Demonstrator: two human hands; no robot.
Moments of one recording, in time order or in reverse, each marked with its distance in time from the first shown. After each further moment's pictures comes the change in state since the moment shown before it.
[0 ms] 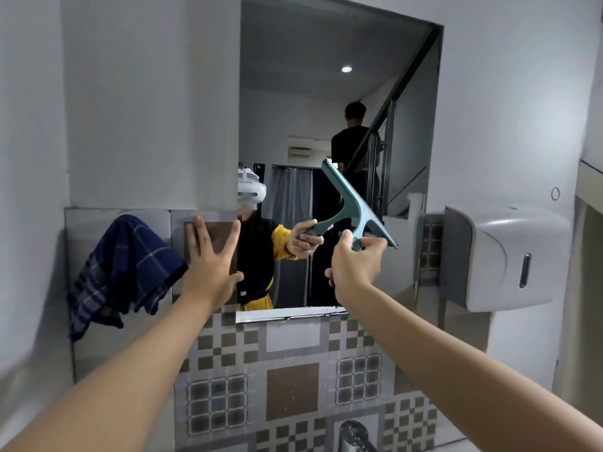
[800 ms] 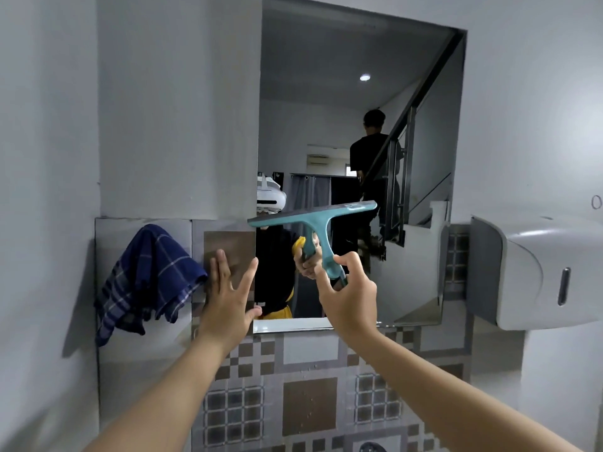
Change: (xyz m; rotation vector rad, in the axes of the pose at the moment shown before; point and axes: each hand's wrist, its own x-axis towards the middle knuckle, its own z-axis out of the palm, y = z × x) left_hand -0.049 -0.041 0.028 -0.083 -0.074 0.013; right_hand -0.042 0.054 0.013 -0.383 -0.283 -0.632
